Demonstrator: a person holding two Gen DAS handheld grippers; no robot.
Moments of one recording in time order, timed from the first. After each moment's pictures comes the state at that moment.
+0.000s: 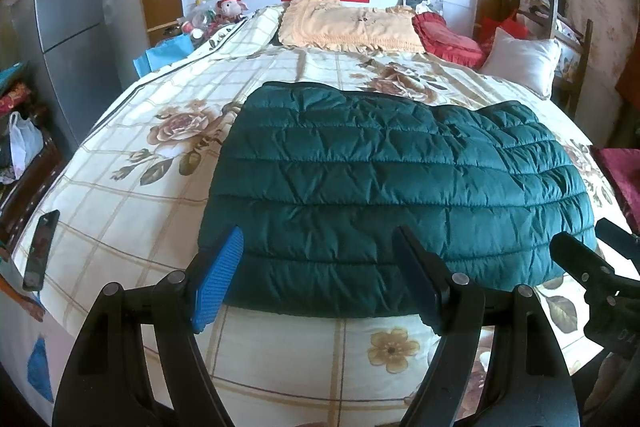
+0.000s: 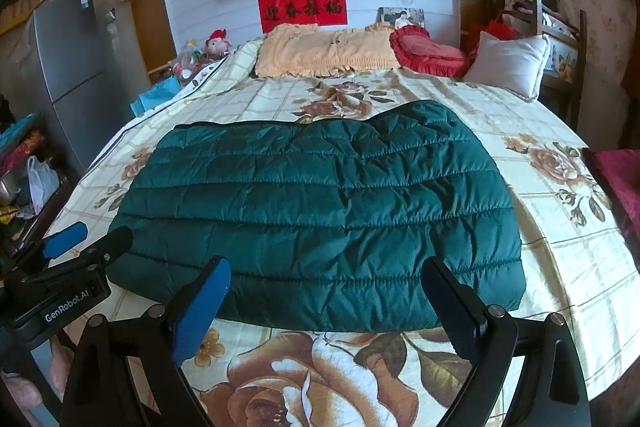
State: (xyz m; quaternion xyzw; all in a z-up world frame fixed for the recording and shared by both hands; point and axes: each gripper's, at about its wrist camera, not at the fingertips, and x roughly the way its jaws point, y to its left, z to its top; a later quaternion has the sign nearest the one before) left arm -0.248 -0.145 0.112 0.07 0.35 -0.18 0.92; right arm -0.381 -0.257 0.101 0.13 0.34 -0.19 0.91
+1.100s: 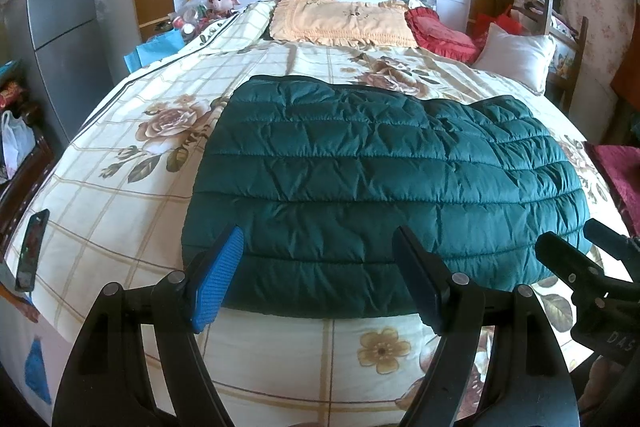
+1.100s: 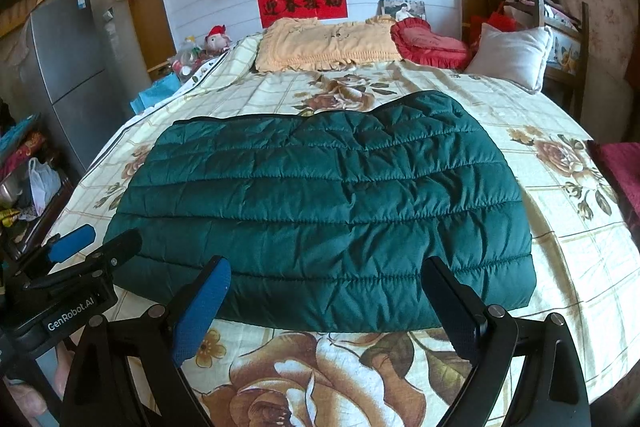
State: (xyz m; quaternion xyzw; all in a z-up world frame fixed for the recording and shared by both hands) left arm -0.247 -0.153 0.107 0.07 0.35 -0.19 0.91; right arm -0.376 -0.258 0.095 0.14 0.35 -0.18 0.91
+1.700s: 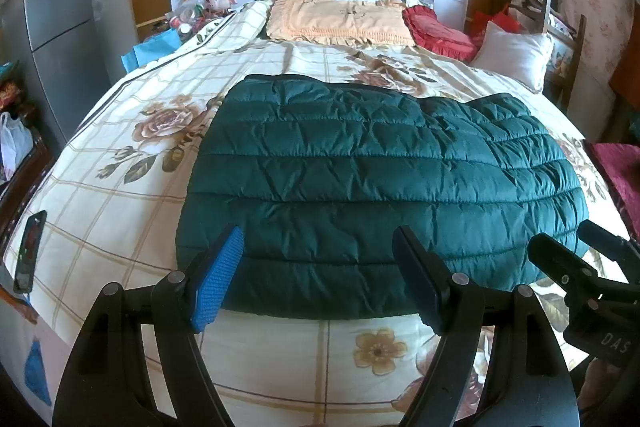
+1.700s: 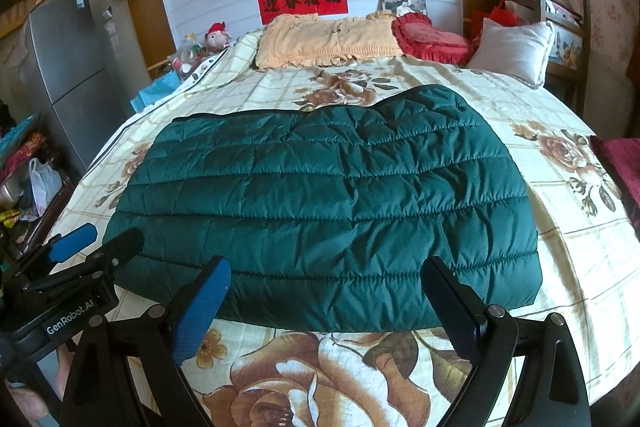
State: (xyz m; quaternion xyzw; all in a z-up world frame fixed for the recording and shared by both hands) left arm -0.248 -0.158 0.105 0.07 0.36 -0.20 0.91; right arm -0.371 -0.257 0.091 0.14 0.35 -0.18 0.91
